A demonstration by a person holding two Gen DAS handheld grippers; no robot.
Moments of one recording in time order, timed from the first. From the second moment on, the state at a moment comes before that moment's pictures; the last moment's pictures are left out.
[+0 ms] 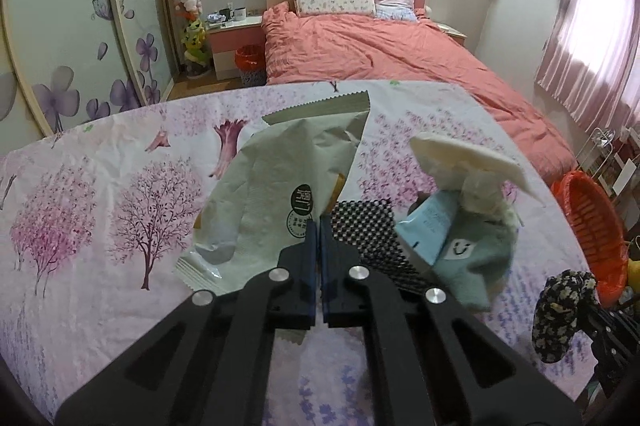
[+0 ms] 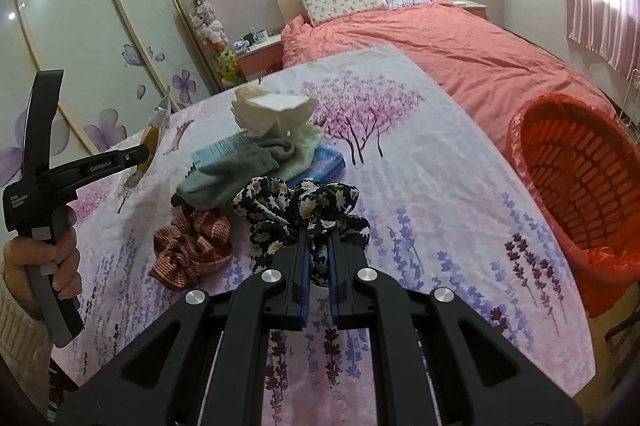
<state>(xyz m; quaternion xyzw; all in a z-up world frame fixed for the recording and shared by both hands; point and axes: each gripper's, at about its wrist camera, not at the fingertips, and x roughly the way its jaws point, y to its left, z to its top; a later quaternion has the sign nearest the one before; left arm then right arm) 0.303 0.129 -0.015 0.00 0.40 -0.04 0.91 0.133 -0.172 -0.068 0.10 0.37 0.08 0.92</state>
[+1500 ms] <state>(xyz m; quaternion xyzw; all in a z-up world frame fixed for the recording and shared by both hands) 0.215 -0.090 0.054 0.02 0.35 -0.27 0.90 0.083 -0.335 -0.011 0.16 0.24 -0.07 0.96</state>
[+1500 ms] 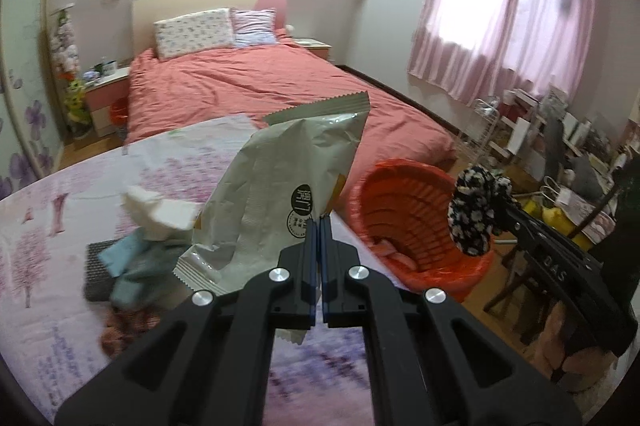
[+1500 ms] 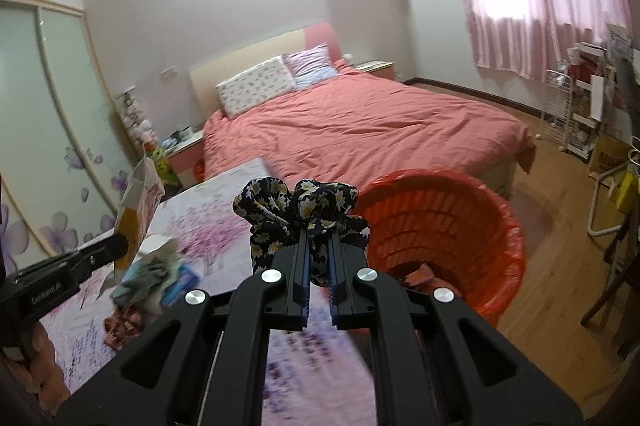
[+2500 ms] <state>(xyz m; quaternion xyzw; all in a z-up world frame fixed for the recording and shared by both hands) 0.253 -0.277 -0.033 0.05 0.42 -0.35 0.84 0.109 -0.447 -0.062 0.24 0.28 -0.14 0.92</state>
